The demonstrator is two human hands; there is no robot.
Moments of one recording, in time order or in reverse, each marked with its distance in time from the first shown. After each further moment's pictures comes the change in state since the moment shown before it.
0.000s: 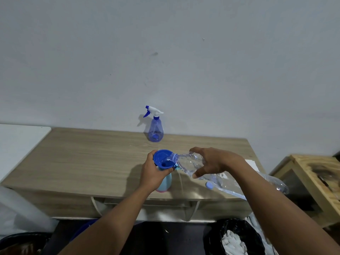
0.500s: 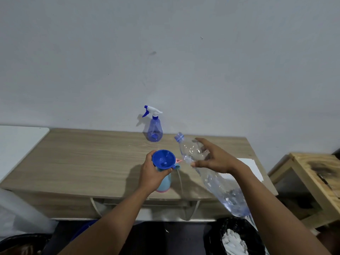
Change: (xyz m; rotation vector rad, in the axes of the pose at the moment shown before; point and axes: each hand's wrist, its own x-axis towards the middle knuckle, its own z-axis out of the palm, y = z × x) left_hand -0.001 -0.005 -0.001 -0.017 0.011 -0.002; right_hand 0.000 0.024 0.020 0.524 0.312 -0.138
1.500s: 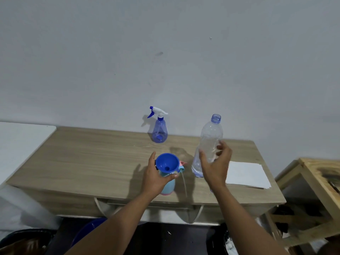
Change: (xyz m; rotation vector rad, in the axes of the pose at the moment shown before) left_hand -0.001 -0.011 -0.001 -0.004 -0.060 -0.080; right_hand 0.025 0.018 0.078 0.326 0.919 0.008
